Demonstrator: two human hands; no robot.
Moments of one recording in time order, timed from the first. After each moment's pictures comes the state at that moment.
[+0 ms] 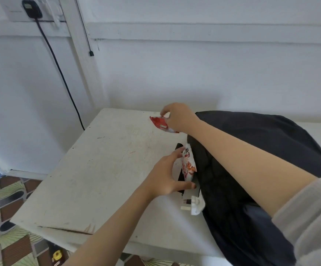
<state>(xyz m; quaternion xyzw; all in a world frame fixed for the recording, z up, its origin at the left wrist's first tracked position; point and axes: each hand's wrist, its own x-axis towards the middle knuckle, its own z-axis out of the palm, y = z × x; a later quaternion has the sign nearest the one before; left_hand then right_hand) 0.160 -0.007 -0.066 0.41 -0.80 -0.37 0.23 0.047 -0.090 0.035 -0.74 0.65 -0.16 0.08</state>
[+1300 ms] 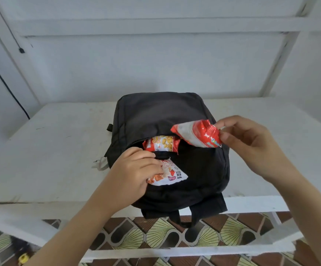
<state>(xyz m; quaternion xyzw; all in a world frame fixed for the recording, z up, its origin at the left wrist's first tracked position) 0.067 0.165 -0.015 0.19 -0.95 0.02 0.25 -0.192 0.255 0.038 -0.64 0.52 -0.53 0.23</state>
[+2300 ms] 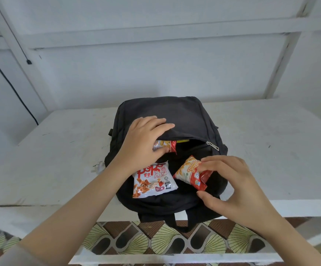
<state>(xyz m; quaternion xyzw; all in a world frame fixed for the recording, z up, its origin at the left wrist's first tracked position) 0.005 0.116 0.003 0.31 -0.91 0.06 0.28 -0.177 0.291 -0.023 -0.72 0.58 -0.39 0.01</state>
